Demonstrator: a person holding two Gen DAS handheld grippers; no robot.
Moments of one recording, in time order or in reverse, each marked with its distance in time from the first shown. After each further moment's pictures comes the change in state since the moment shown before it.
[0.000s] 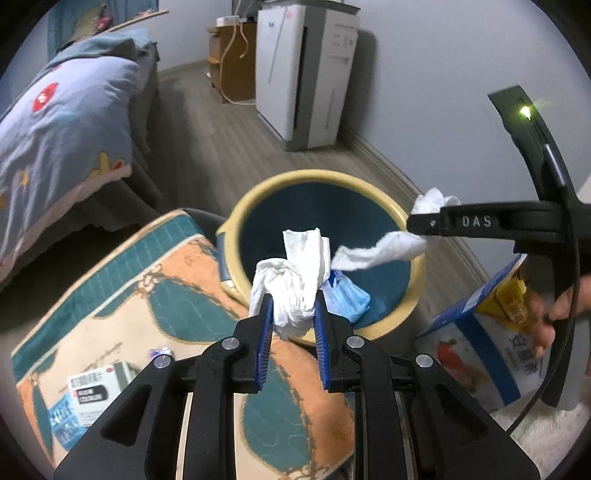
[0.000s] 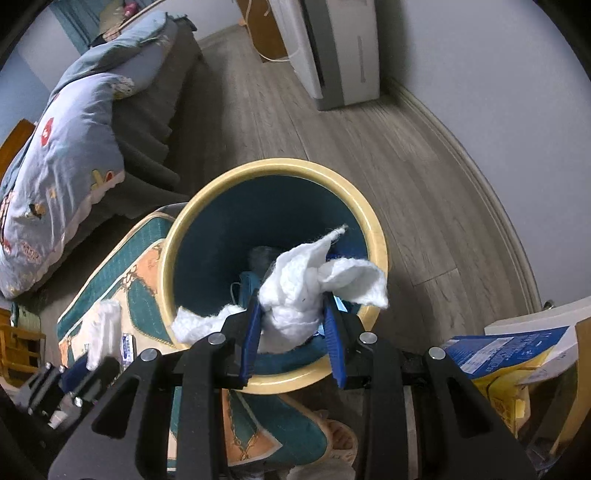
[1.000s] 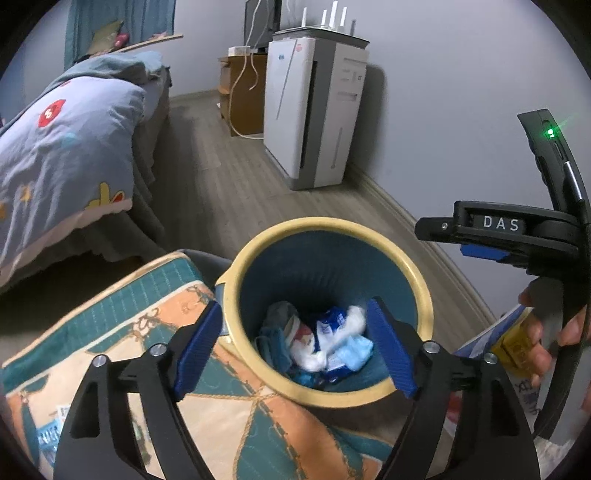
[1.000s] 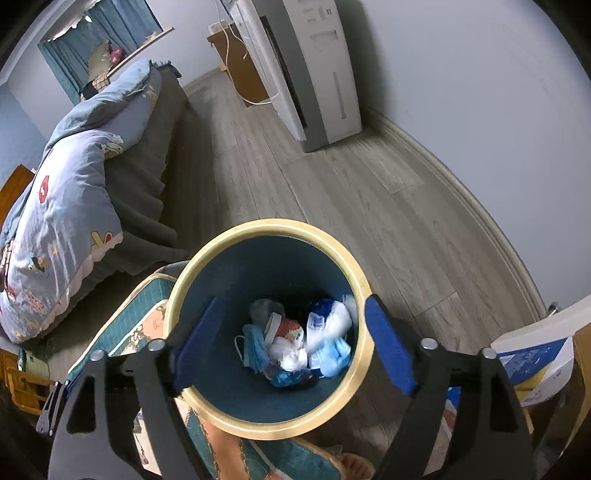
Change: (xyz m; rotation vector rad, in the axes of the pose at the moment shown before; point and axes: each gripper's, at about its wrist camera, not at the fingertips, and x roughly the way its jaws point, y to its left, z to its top) left arm 0.008 0.005 0.025 -0.035 -0.150 0.026; right arm -0.020 -0.012 0.020 0.103 -0.166 0.011
